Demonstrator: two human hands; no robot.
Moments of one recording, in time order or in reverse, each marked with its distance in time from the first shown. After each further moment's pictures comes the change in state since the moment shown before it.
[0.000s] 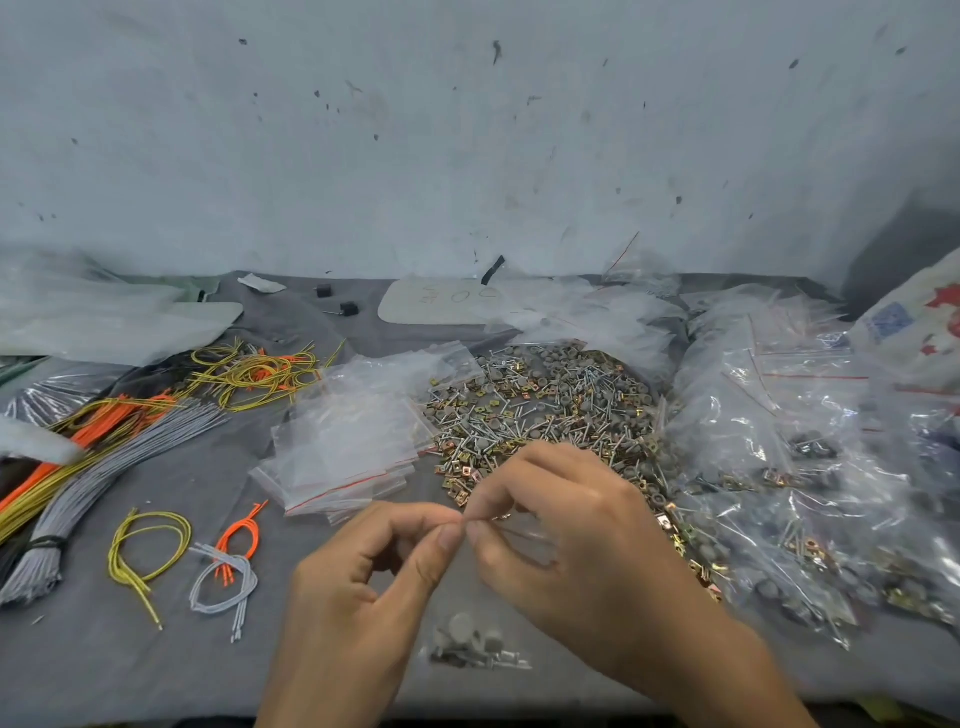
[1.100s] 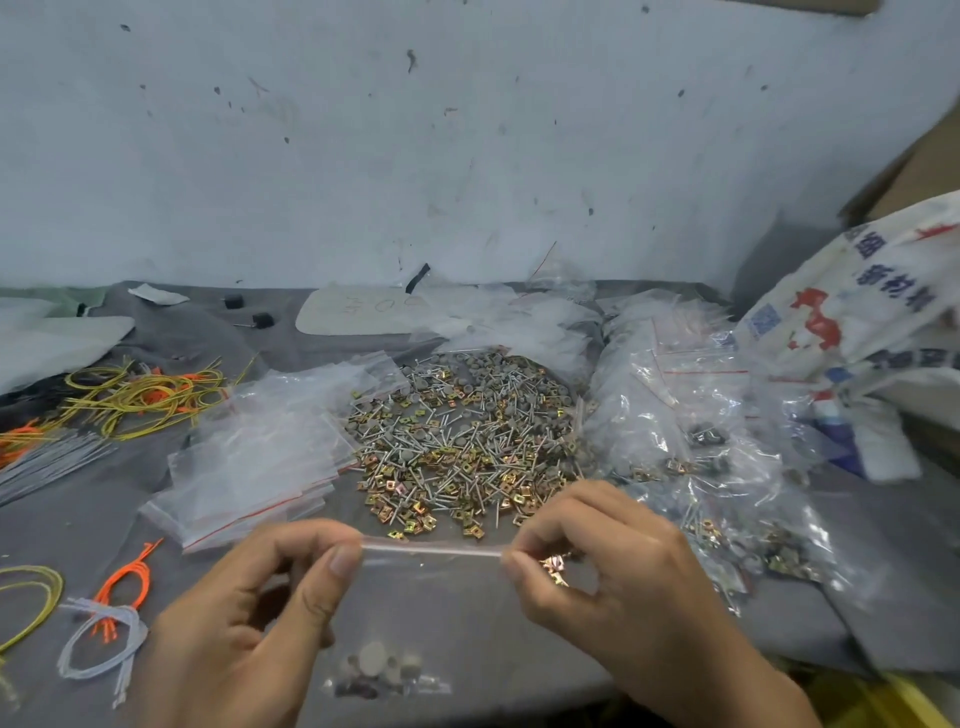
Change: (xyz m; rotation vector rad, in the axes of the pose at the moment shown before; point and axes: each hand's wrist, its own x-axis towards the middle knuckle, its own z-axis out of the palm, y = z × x) left_hand 0.001 0.018 0.002 -0.011 0.100 -0.019; right_hand -0.049 0.035 -0.041 -0.095 0.115 0.032
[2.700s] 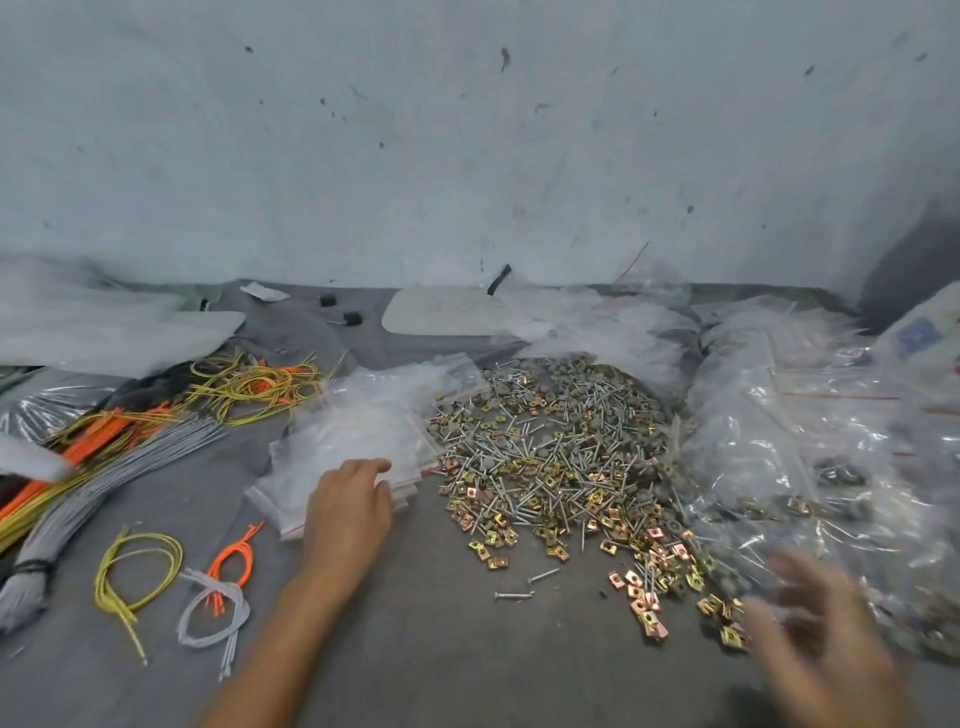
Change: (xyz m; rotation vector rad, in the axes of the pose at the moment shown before) left_hand 0.095 -0.191 0.013 0.868 -0.228 -0.153; right_hand -0.077 0.089 0.032 0.224 0.282 0.706
